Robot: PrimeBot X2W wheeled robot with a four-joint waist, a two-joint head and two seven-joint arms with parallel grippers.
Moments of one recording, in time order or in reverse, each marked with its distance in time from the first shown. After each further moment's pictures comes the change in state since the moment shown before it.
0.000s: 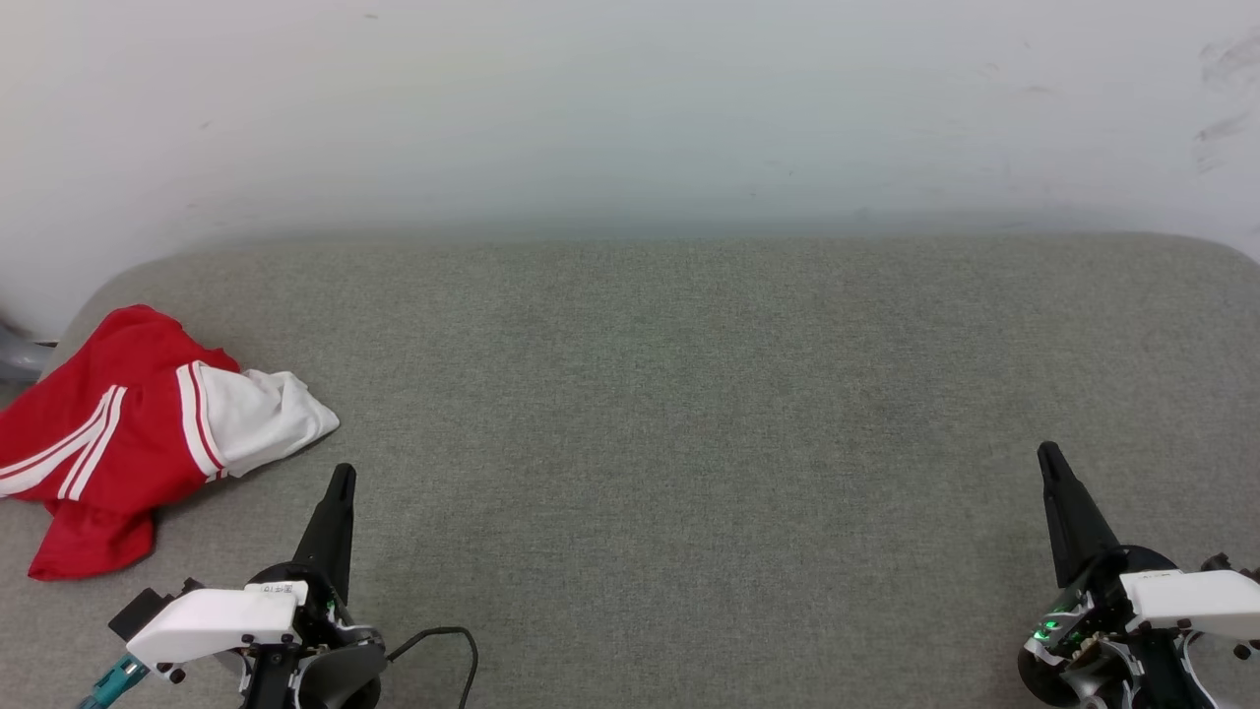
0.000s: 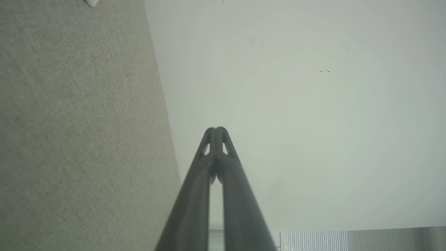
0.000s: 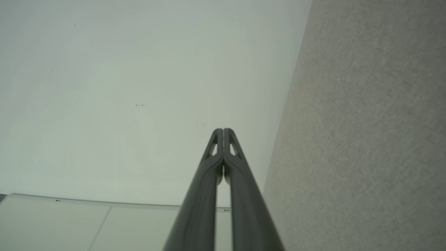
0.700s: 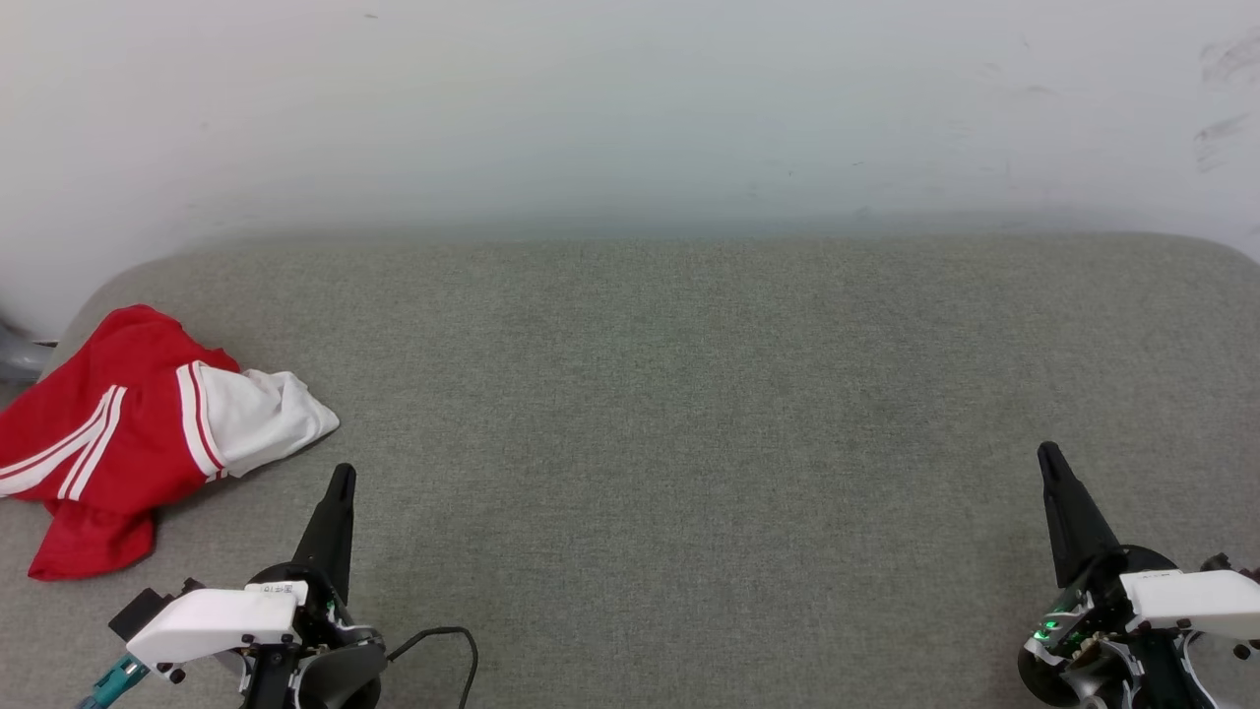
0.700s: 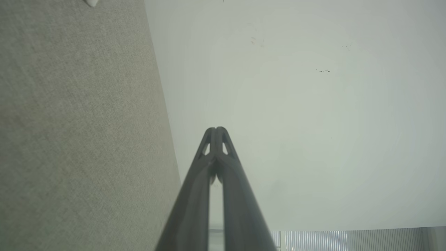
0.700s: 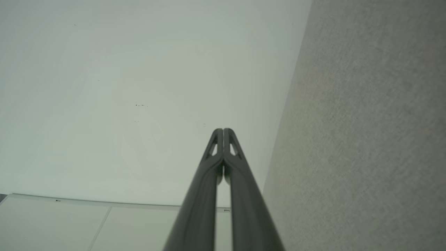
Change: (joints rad) left arm 0.000 0.000 0.000 0.000 0.000 0.000 0.000; right arm 0.000 0.000 0.000 0.000 0.000 0.000 0.000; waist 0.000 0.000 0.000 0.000
